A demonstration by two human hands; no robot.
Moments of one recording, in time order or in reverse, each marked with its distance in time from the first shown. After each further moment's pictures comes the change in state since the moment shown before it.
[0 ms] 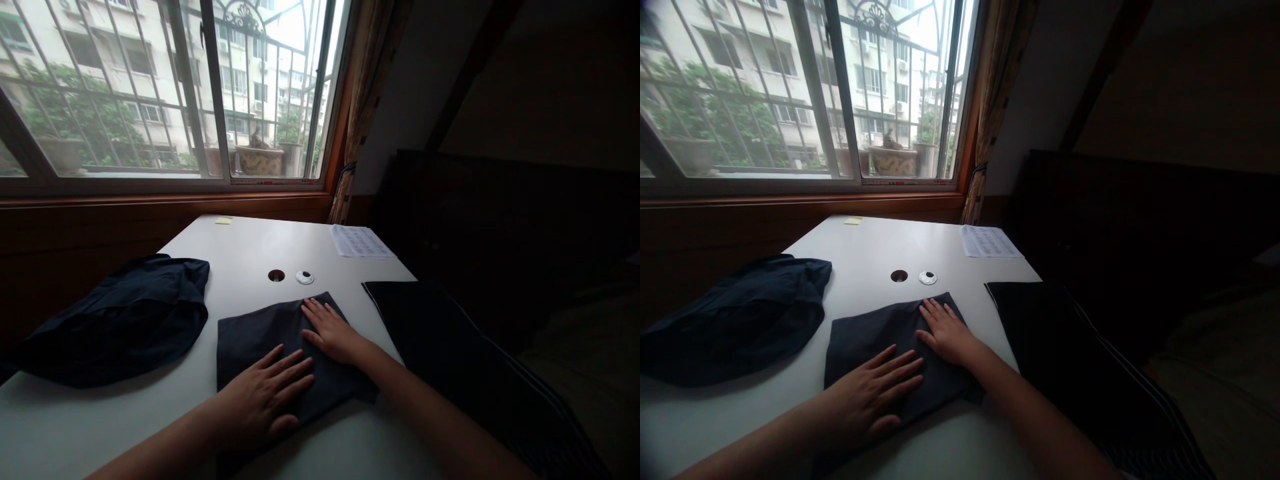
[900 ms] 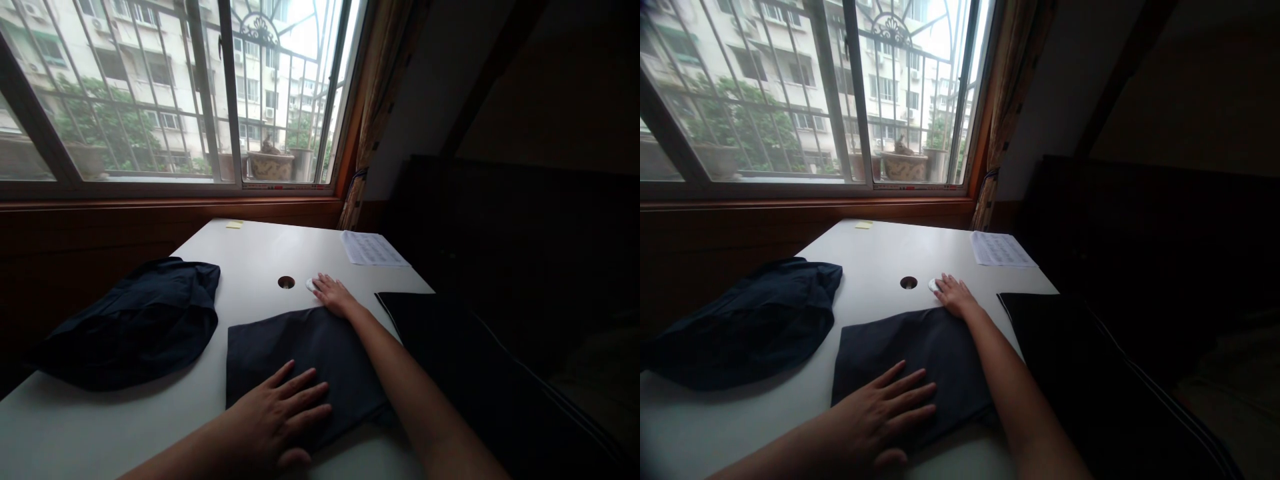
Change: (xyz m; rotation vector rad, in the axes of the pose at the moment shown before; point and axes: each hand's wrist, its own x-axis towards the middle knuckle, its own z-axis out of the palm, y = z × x) left_hand -0.003 0.008 -0.012 -0.101 -0.014 0.026; right_hand 0.115 0.099 0.009 0.114 0.104 0.183
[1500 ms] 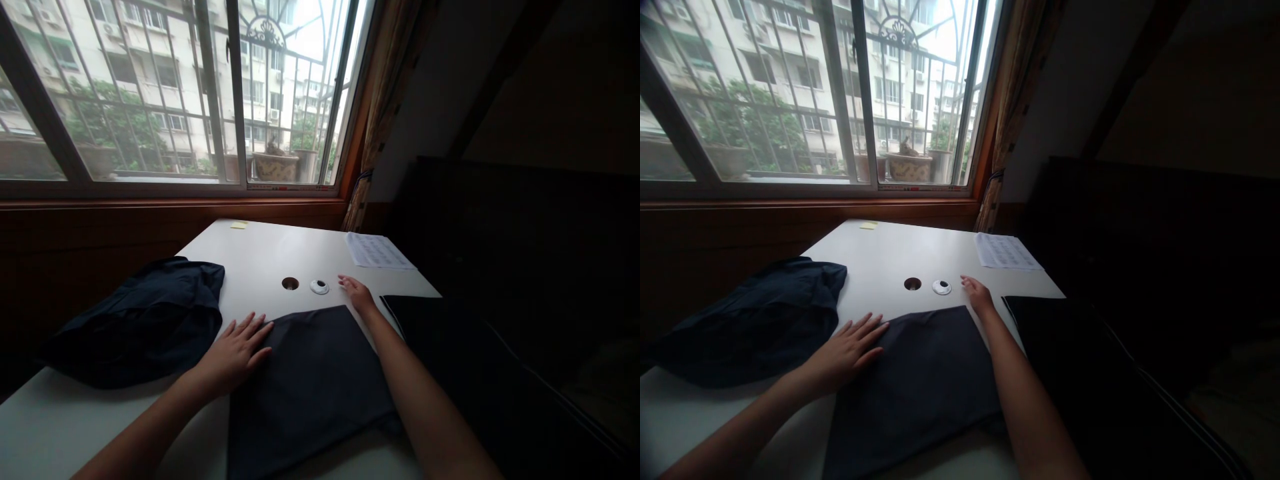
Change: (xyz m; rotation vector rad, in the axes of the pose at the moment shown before) left_hand -0.035 -0.091 -0.008 0.140 0.103 -0.704; right_hand -0.005 0.048 0.005 0.681 0.525 0.194
